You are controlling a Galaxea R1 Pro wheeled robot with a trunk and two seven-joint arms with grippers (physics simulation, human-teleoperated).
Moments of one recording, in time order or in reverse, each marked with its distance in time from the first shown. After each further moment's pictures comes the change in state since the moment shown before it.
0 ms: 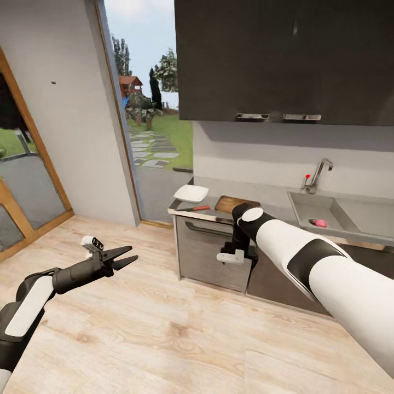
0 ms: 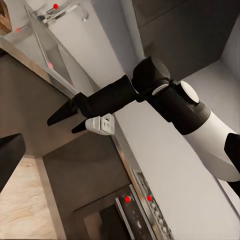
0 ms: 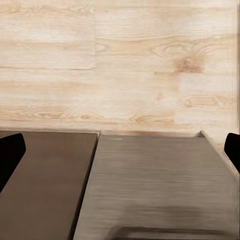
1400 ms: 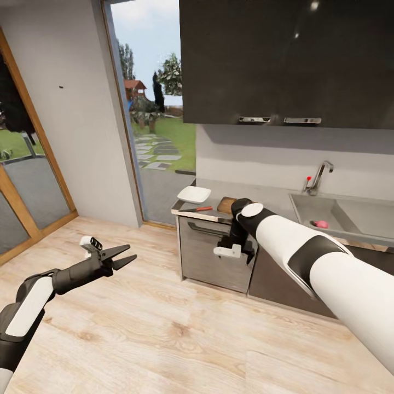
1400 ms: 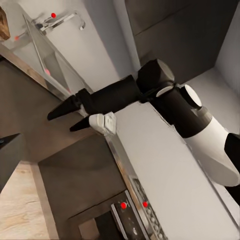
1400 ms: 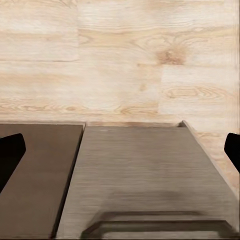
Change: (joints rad) left arm 0.000 -0.012 0.020 0.022 0.007 0.000 -0.005; right arm -0.023 0.000 0.000 0.024 -0.018 0.012 -0.023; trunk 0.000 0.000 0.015
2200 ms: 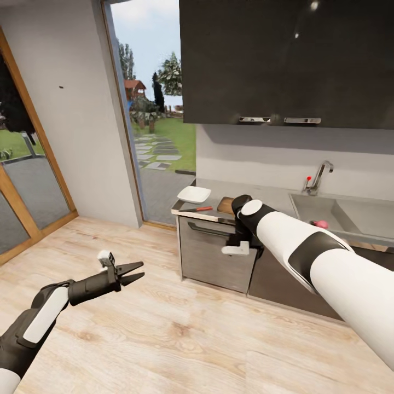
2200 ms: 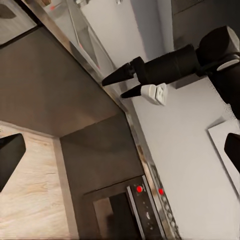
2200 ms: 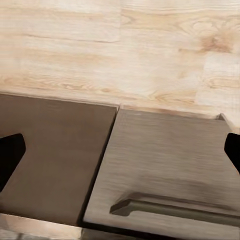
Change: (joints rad) left arm 0.002 -0.003 -0.119 0.133 -0.068 -0.072 0.009; right arm -0.023 0.000 0.042 -0.014 0.090 -0.011 0.059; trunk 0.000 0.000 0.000
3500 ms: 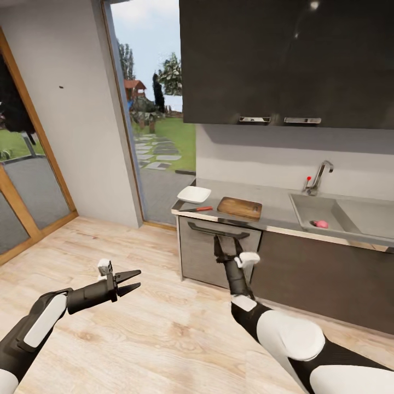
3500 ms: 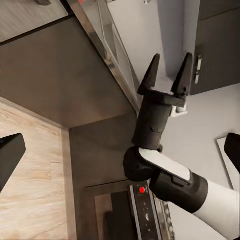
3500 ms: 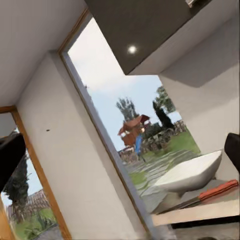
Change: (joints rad) left arm 0.000 0.011 -0.005 0.122 -0.018 0.011 -0.001; right arm 0.562 0.000 1.315 0.000 1.722 0.000 -0.013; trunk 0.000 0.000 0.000
